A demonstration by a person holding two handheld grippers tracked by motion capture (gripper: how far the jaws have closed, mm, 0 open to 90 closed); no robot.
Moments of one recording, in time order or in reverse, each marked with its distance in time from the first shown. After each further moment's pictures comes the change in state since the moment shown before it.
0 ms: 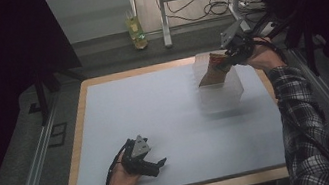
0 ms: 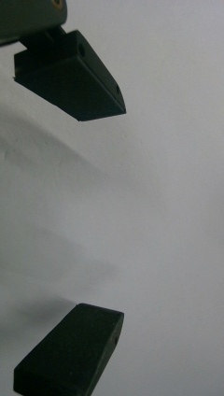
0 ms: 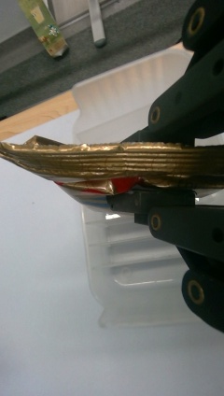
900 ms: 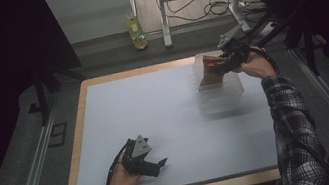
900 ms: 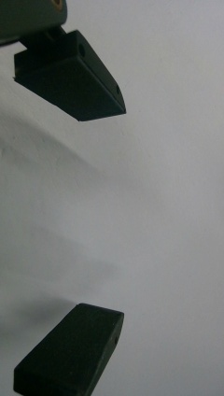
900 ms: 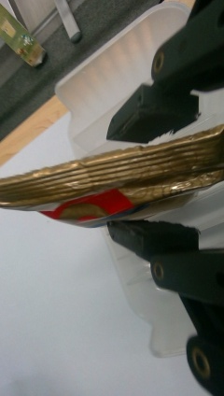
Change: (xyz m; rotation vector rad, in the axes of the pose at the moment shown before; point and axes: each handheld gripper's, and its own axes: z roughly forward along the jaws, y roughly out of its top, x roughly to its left) left arm -0.001 0.001 0.000 0.000 0.001 0.009; right arm 0.005 -0.010 0.025 -0.088 -0.052 0.252
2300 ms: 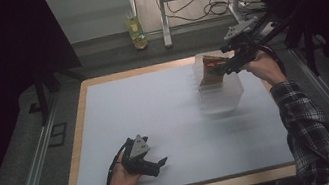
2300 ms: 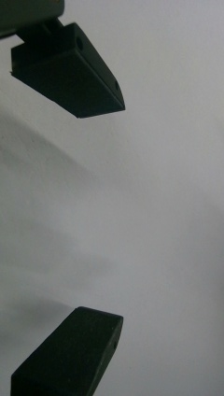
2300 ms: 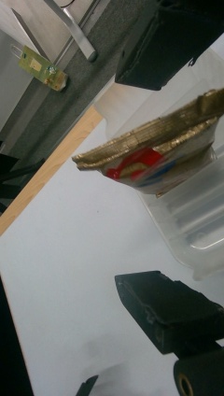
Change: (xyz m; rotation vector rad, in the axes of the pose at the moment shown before) left arm 0.003 0.000 -0.002 -0.069 -0.020 -0.020; right arm 0.038 0.016 -0.045 -0.150 -0.072 0.111
